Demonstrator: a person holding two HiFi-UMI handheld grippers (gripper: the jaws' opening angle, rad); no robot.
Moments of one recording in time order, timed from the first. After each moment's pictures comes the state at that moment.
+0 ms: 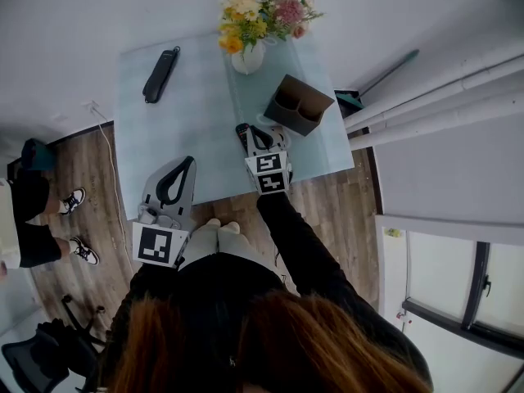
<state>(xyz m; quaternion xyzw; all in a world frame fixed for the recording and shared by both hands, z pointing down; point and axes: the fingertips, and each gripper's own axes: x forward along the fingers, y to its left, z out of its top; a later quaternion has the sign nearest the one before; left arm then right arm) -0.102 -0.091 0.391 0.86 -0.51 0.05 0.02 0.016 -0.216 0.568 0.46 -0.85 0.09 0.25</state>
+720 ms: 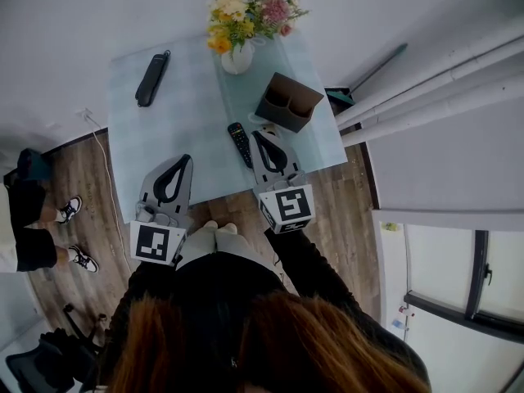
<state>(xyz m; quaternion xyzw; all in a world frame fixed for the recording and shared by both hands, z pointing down) -0.095 -0.090 0.386 0.87 -0.50 0.05 0.01 0.026 -0.148 0.407 0.47 -0.88 0.01 0.07</state>
